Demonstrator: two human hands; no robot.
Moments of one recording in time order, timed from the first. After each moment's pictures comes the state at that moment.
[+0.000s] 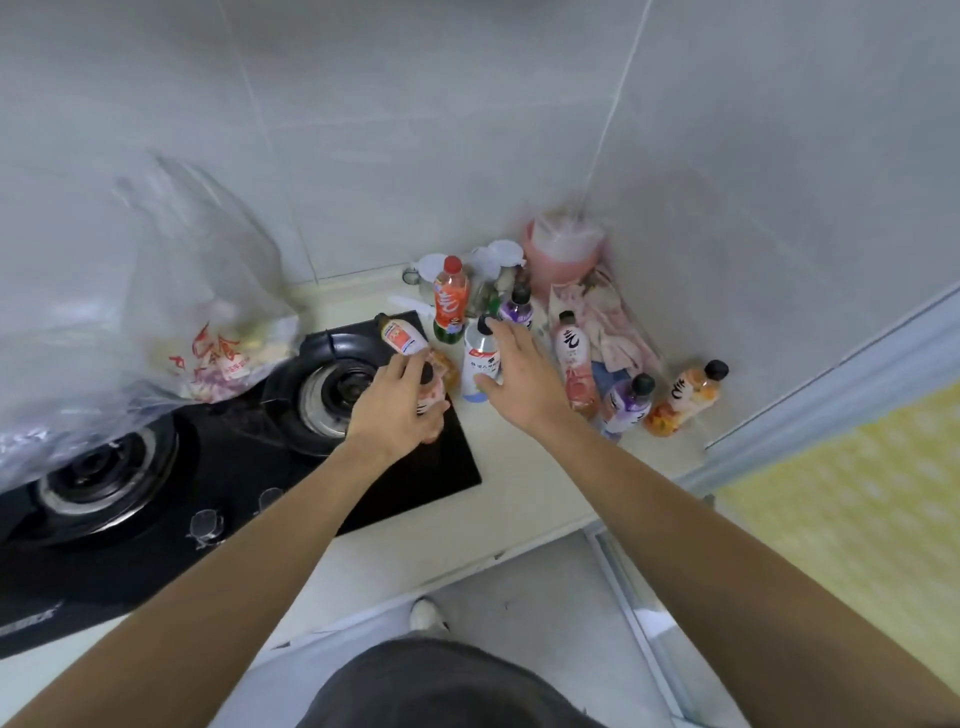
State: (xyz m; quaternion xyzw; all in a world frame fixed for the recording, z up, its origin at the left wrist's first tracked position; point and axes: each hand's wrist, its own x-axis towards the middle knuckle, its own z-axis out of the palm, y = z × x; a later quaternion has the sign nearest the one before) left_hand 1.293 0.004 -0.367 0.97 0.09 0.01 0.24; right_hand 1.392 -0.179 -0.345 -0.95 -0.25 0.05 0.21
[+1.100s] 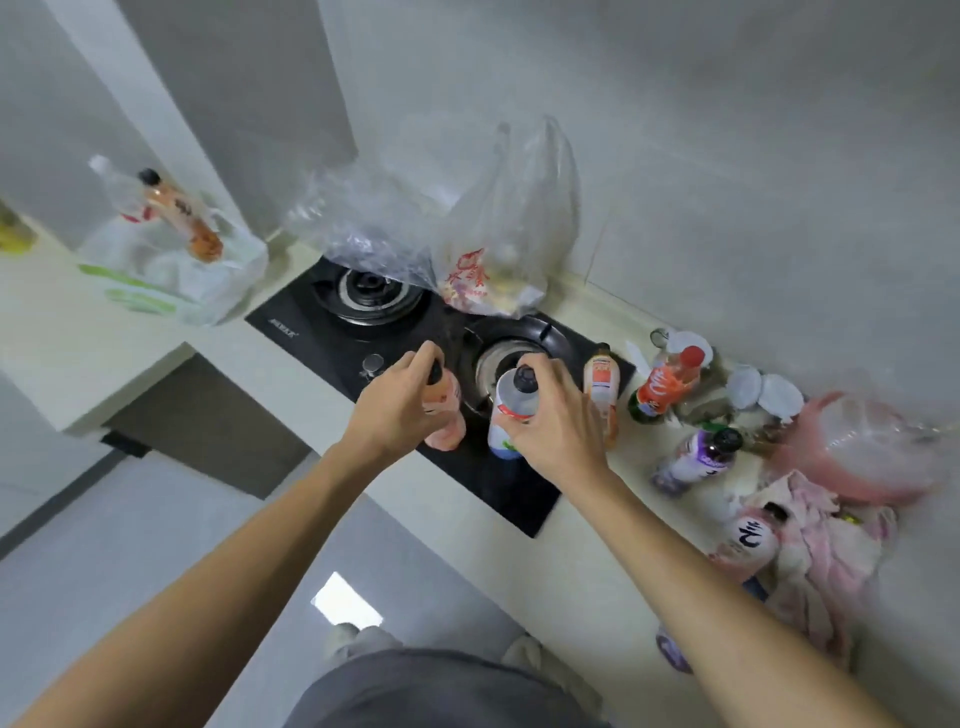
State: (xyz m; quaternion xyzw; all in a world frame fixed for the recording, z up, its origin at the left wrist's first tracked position) left_hand 1.193 -0.032 -0.323 0.82 0.50 0.16 0.22; right_hand 1.400 -0.113 -0.324 -0.73 -0.63 0.10 0.26
